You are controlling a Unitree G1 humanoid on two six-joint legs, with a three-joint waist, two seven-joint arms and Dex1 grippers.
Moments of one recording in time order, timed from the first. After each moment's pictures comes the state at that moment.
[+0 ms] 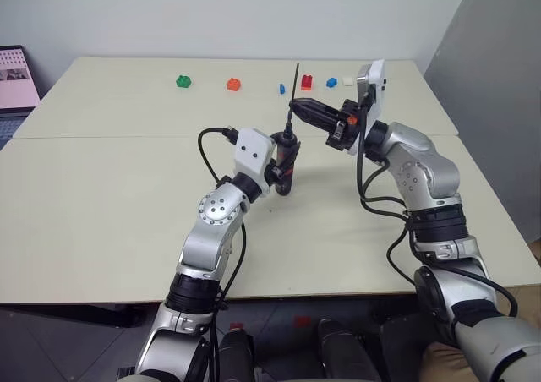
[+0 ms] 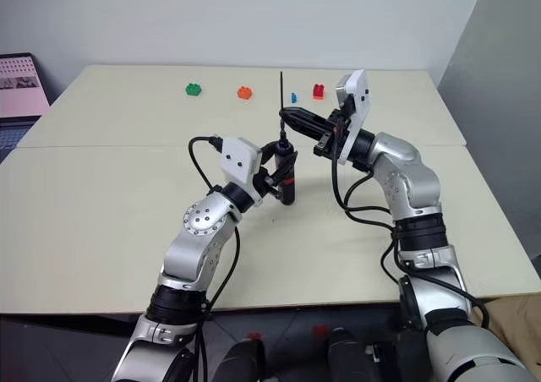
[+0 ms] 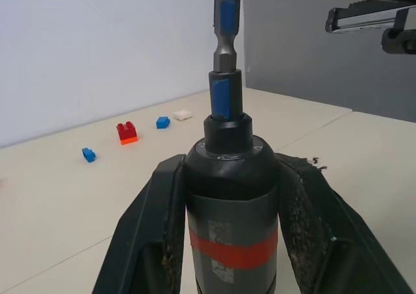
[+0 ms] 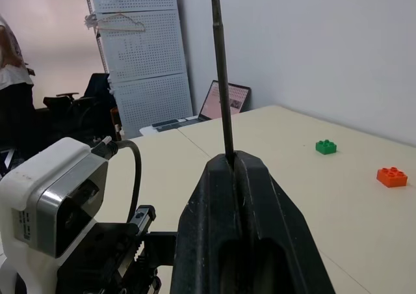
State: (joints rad) left arm -0.49 0.16 -0.11 -0.06 -0.11 0.22 -0.36; right arm -0.89 -0.27 -0.01 0.22 0.49 0.43 0.90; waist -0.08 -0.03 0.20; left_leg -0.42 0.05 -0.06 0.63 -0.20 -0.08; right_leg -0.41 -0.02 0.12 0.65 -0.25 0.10
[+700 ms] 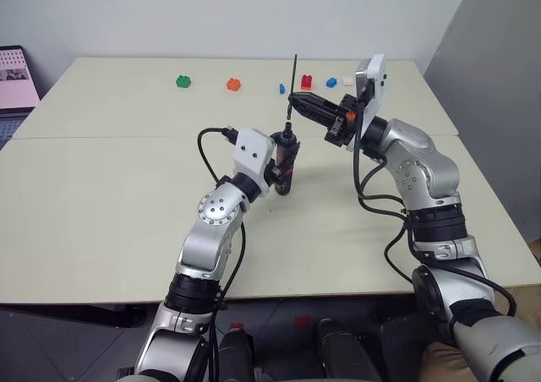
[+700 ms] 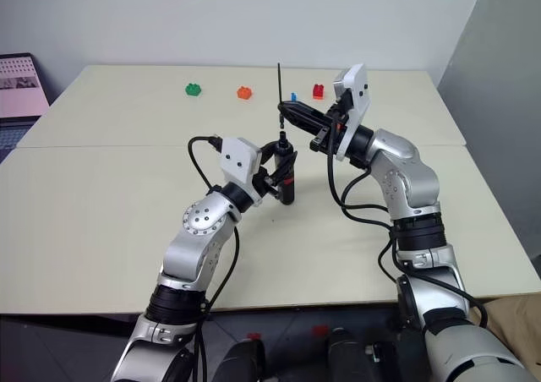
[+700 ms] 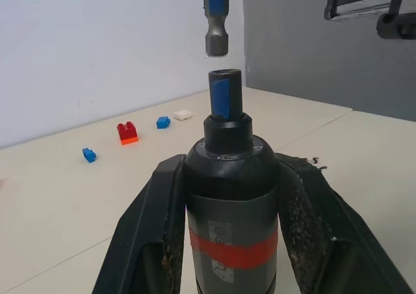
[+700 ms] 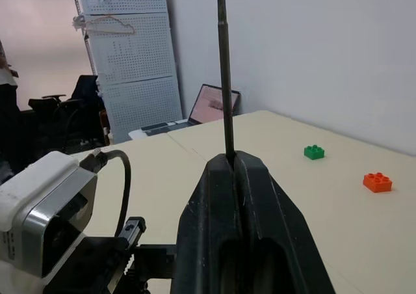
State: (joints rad) left arm -0.49 0.16 -0.11 -0.06 -0.11 0.22 -0.36; right arm -0.90 -0.26 -0.01 0.20 0.48 0.42 0.85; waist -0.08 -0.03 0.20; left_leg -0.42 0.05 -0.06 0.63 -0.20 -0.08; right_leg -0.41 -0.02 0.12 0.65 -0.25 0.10
